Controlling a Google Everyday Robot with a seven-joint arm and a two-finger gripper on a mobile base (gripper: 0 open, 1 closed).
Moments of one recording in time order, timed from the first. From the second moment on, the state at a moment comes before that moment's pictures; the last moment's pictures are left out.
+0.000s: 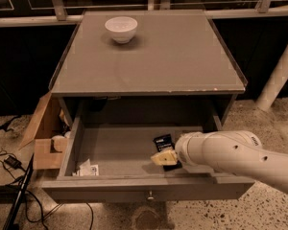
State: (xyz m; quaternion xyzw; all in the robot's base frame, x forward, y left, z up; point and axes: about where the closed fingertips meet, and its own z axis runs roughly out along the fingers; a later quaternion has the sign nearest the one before) arm 0.522 -0.106 0.641 -0.29 0.89 0.11 0.34
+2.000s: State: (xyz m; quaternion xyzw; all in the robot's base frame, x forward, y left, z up) arm 0.529 -0.100 0.588 -0.29 0.88 0.12 0.36
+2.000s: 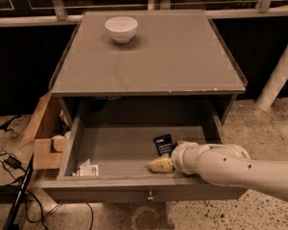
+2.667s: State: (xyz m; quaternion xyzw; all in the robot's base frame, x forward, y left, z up) arm 0.532 -0.107 0.588 -0.29 0.88 0.11 0.37
